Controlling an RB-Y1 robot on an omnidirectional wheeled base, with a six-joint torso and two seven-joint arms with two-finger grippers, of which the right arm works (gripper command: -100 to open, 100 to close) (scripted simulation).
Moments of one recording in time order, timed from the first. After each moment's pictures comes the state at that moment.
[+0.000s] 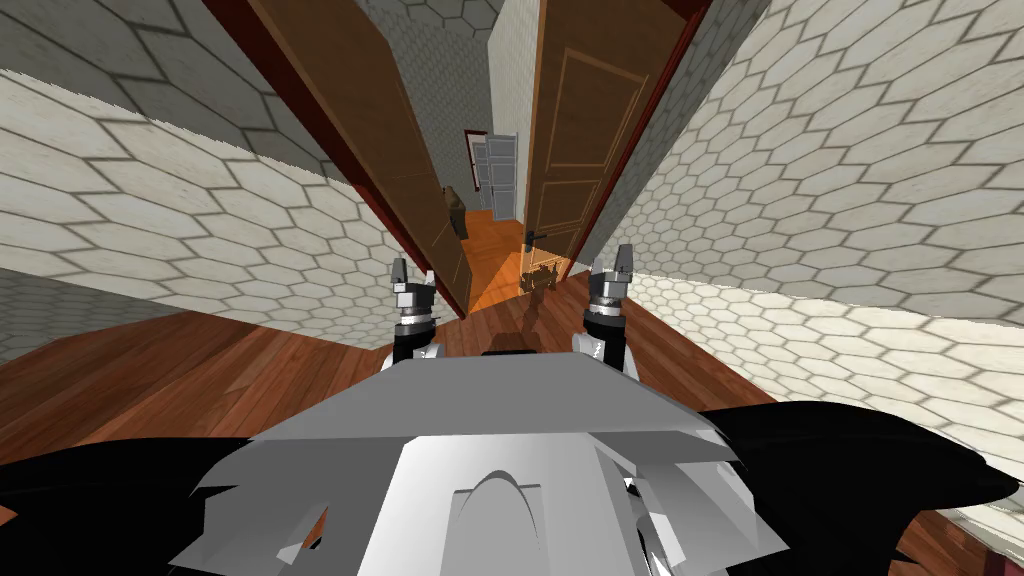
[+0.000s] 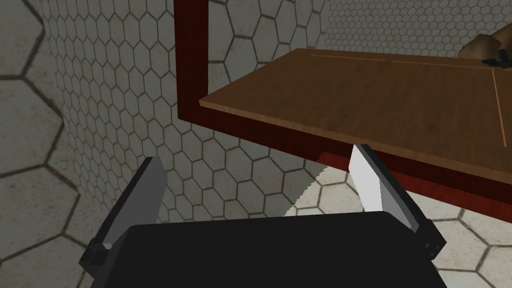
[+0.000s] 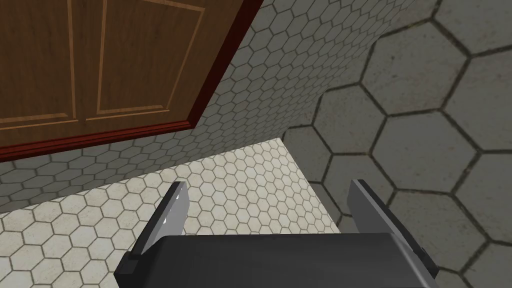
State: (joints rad) arm 0.51 0.01 -0.06 -2.29 0.05 -0.50 0.04
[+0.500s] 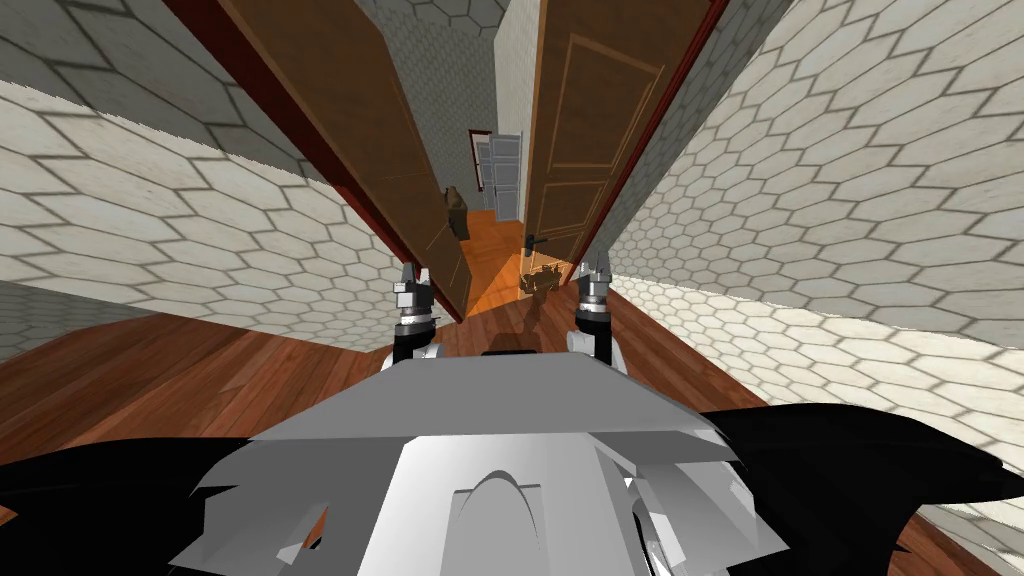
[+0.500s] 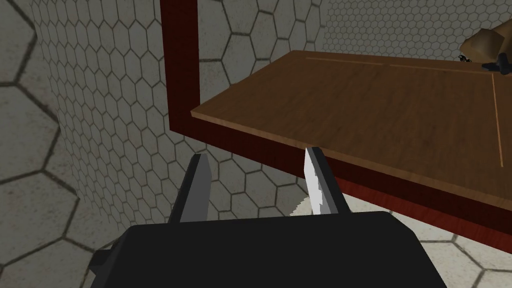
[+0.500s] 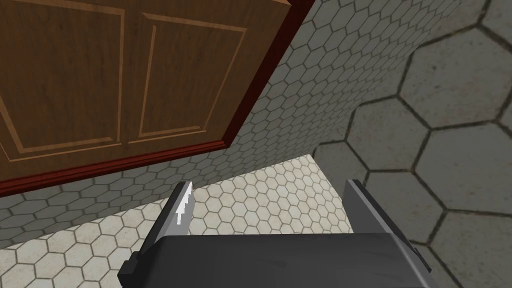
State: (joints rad) arm 0.45 -0.02 -0.03 -2.17 0.04 -0.48 0.03
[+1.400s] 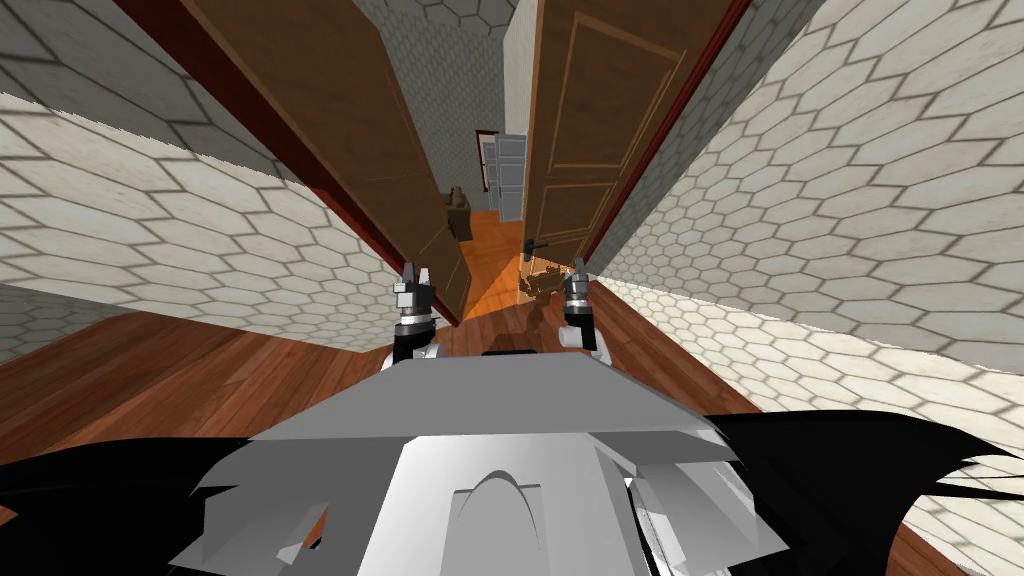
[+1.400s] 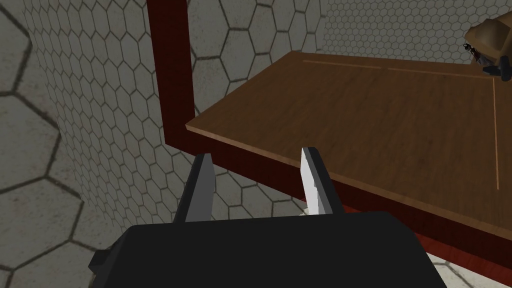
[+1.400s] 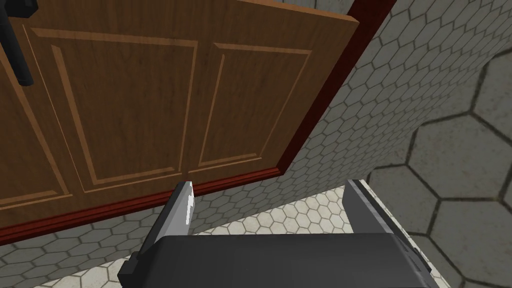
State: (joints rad) arm 0.34 -0.04 0.00 -1.98 0.03 -0.43 0.02
